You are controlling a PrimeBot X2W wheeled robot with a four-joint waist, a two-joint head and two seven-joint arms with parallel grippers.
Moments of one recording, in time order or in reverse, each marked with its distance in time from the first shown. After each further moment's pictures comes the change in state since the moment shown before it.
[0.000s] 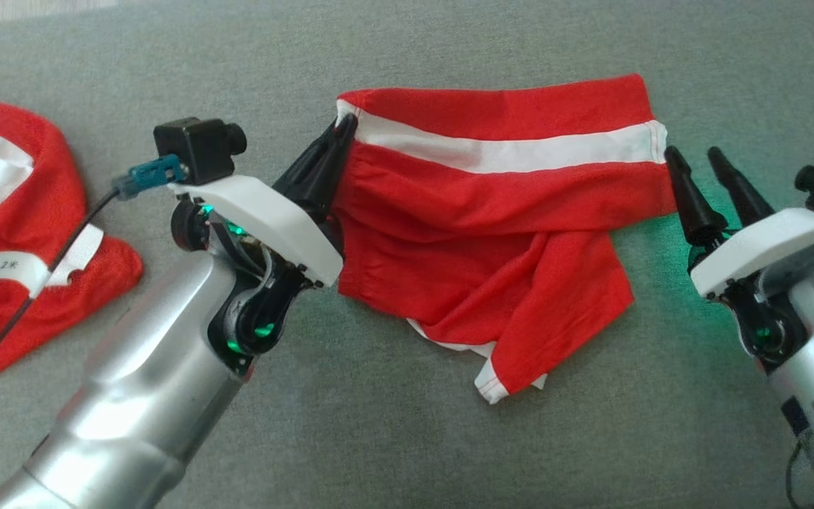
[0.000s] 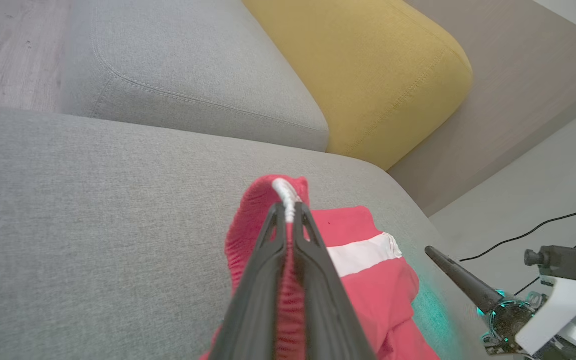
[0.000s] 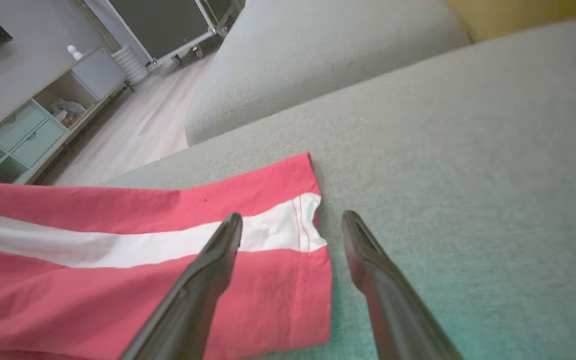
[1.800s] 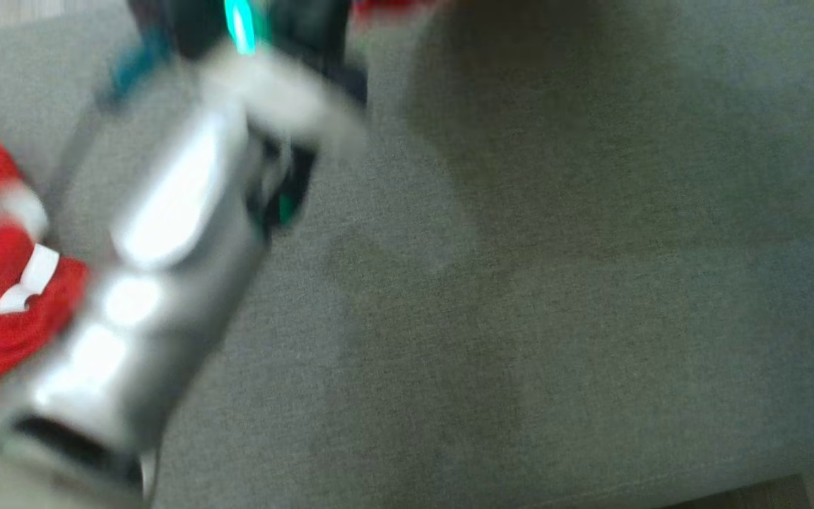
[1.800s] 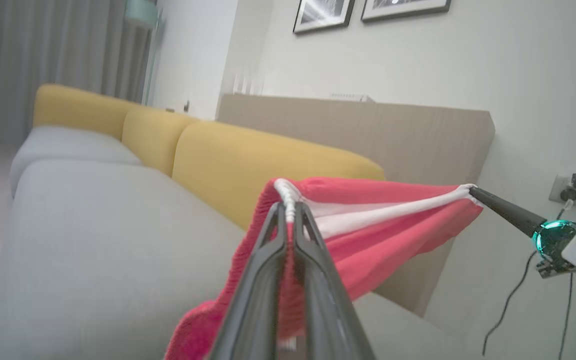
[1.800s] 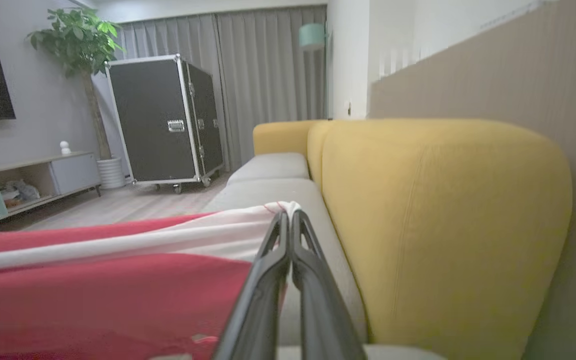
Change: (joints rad) left arm -0.333 -0.150 0.032 0.299 0.310 -0.154 -0.392; right arm -0.460 -0.256 0.049 0.036 -0.003 0.000 -0.167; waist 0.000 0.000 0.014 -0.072
